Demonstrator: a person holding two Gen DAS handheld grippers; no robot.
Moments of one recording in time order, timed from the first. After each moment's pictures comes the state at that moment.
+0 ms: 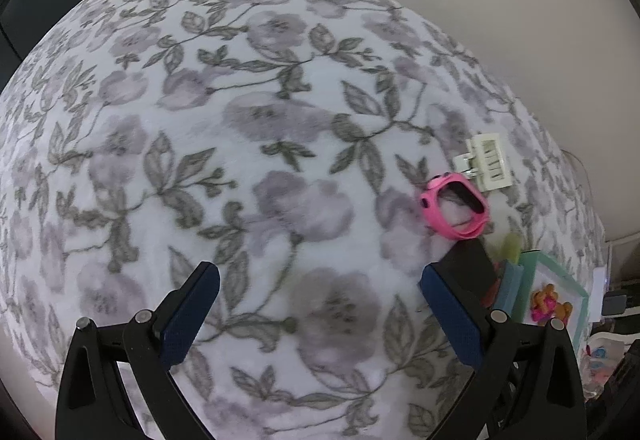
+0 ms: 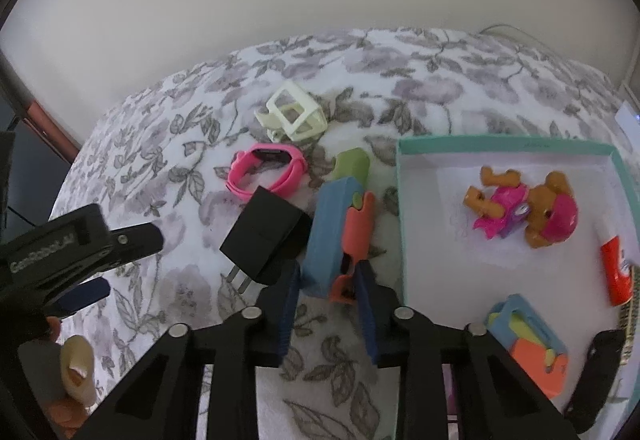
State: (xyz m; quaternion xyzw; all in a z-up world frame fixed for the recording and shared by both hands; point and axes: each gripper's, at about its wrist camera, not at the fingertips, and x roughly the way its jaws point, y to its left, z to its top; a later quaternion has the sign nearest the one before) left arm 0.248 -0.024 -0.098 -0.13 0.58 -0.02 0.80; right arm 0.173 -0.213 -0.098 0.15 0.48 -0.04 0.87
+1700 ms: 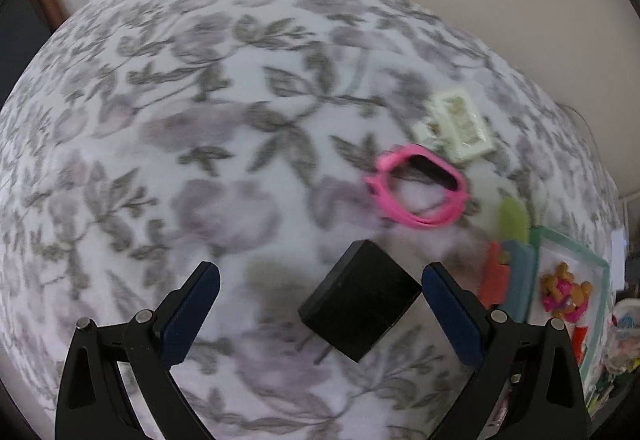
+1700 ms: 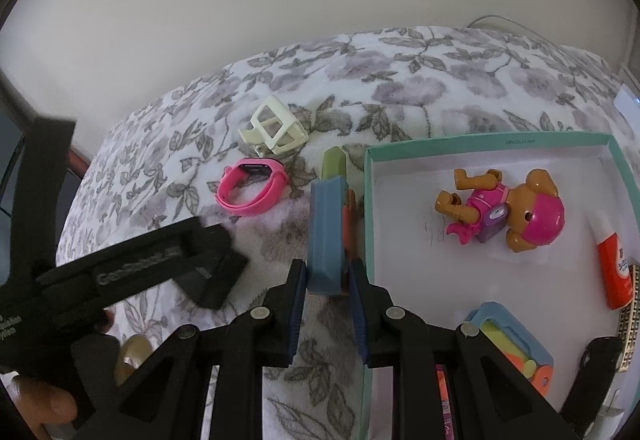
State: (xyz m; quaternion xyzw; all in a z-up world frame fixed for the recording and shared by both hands) left arm 0.265 -0.075 -0.108 -0.06 0.59 -0.03 0.80; right arm 0.169 -0.236 -0.098 0.18 0.46 -0.03 0.87
